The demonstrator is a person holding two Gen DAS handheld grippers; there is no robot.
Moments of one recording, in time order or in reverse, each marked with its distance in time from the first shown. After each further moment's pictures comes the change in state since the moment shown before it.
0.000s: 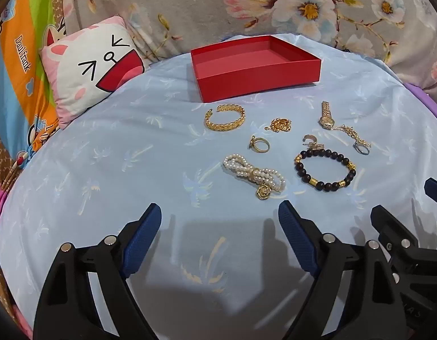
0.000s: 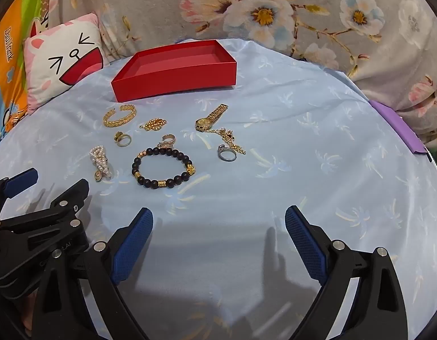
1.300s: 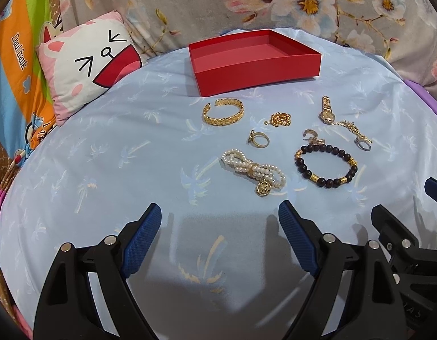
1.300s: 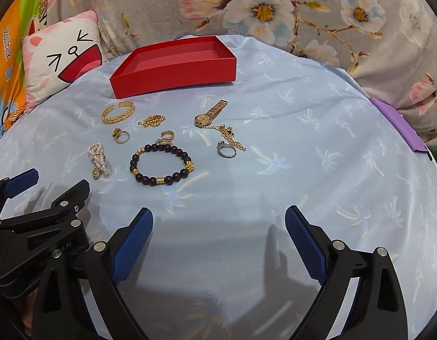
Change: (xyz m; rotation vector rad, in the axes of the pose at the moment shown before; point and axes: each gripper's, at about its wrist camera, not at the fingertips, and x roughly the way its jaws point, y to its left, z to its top) left arm 0.004 0.000 0.000 0.003 0.028 -0.008; right arm 0.003 0.000 -0.004 -0.002 0.012 0.001
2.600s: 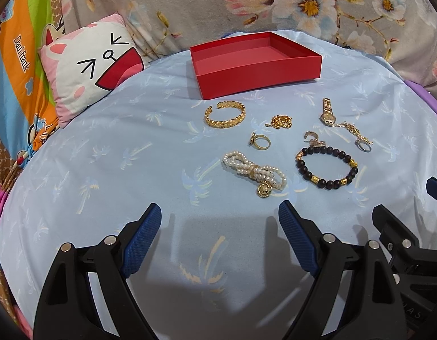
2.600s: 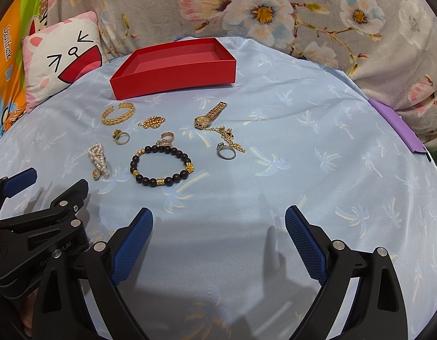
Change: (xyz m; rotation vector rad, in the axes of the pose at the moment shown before) left arm 0.000 0.003 0.002 0.001 -0.003 0.002; right arm -0.002 0.000 0.000 -0.006 0.003 -0.003
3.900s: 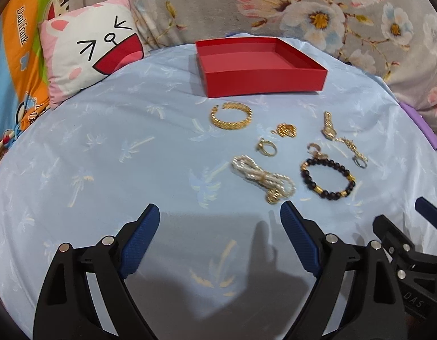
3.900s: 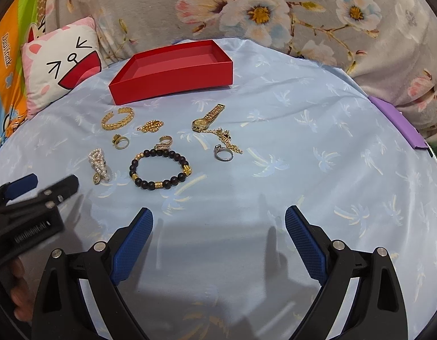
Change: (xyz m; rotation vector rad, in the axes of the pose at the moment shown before) left arm 0.005 0.033 0.007 -0.104 0.010 -0.100; right arm -0.003 -0.007 0.002 0.025 -0.004 0.017
